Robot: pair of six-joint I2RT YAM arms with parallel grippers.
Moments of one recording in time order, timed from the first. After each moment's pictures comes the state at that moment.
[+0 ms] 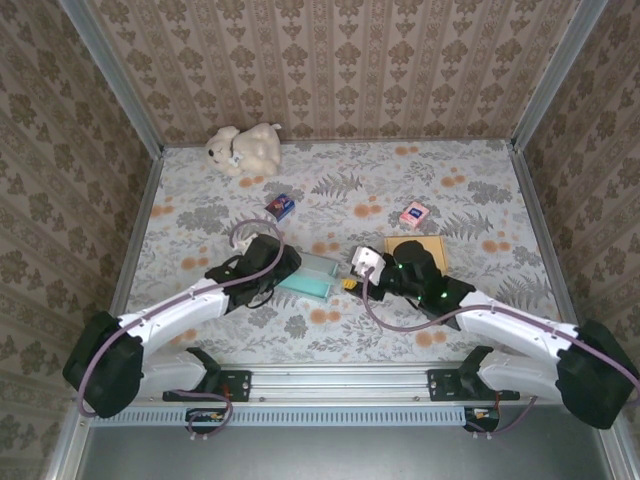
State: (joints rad) left arm -0.74 1.19 0.62 -0.28 -0.19 -1.16; right arm 0.72 1.08 0.54 0.09 -0.19 -0.38
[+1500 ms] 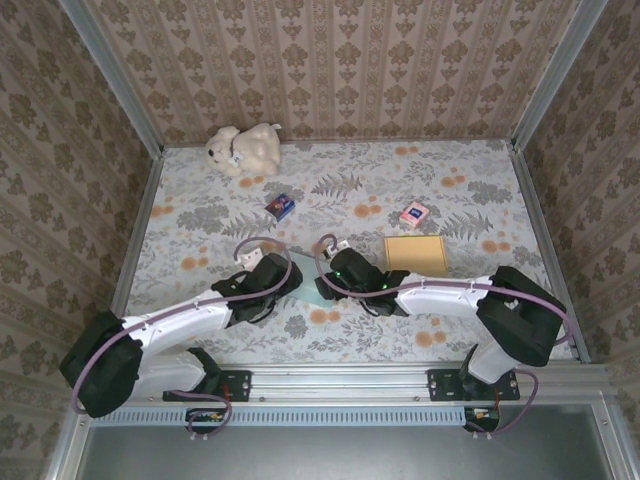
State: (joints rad) left arm -0.85 1.18 0.53 -0.28 -0.32 -1.16; right arm 0.93 1.56 0.78 0.02 0.23 0.38
